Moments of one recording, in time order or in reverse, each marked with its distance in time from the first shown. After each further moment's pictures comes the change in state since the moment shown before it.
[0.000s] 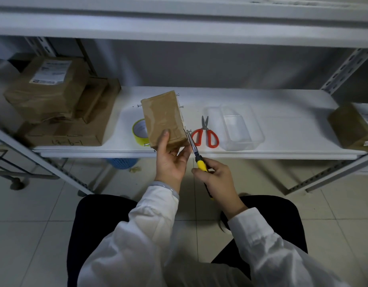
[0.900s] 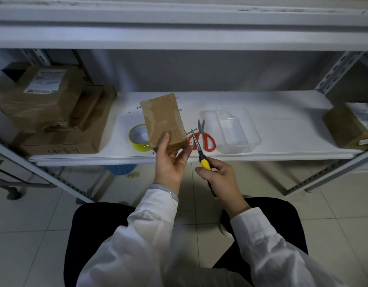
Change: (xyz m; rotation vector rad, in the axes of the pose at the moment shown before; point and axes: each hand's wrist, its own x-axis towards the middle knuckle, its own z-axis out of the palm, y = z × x) left_hand -0.004 0.000 0.011 0.040 -0.058 0.007; right_hand 0.010 -0.006 -0.013 0.070 0.029 0.054
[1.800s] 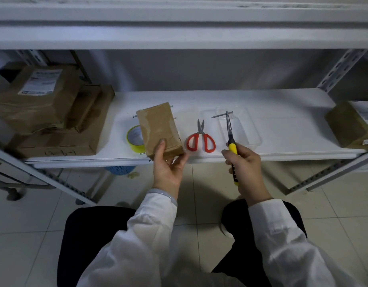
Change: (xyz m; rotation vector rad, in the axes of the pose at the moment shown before) left_hand 0.017 -0.008 -0.010 -0.107 0.106 -0.018; right_hand 0.023 -0.022 -0.039 0.102 0.213 0.015
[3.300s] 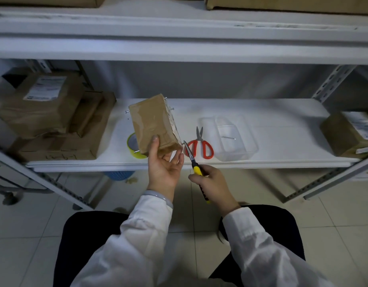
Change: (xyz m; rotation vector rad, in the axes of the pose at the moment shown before) left_hand -0.004 0.014 0.007 0.125 -0.047 -0.019; right_hand -0.011 0.030 0.041 -0.321 -0.284 0.053
